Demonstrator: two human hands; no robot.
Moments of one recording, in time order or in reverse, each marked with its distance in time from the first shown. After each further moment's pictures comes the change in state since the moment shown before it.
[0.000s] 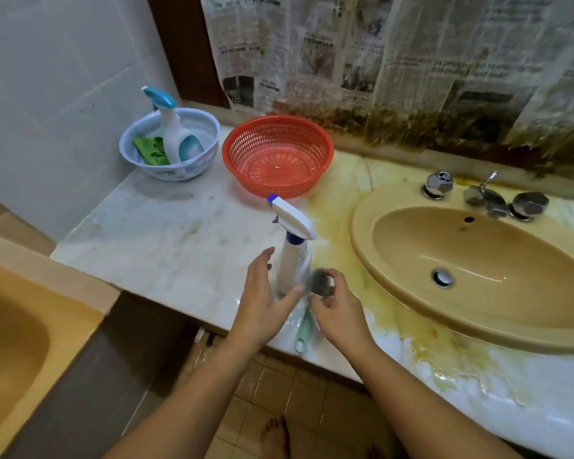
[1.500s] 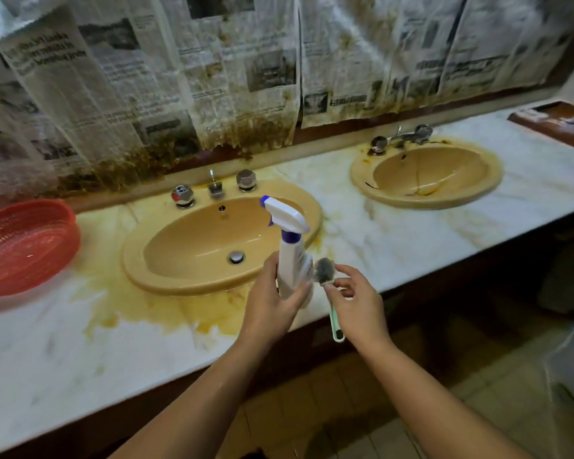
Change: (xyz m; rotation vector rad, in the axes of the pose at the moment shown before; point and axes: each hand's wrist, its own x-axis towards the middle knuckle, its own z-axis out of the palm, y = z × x) left_hand -0.169 0.220 0.268 -0.134 -0.526 0.492; right_hand -0.238 0.180 -0.275 0.343 0.827 0.145
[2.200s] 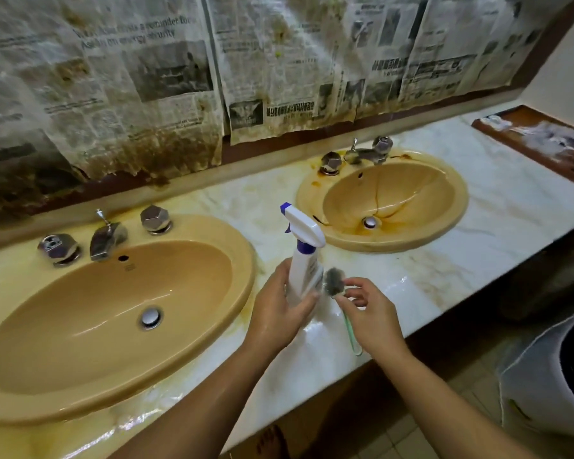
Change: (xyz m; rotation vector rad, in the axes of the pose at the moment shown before) left_hand 0.196 0.025 0.170 -0.066 -0.194 -0.034; right_hand 0.220 0.049 -0.128 -0.198 0.043 0.127
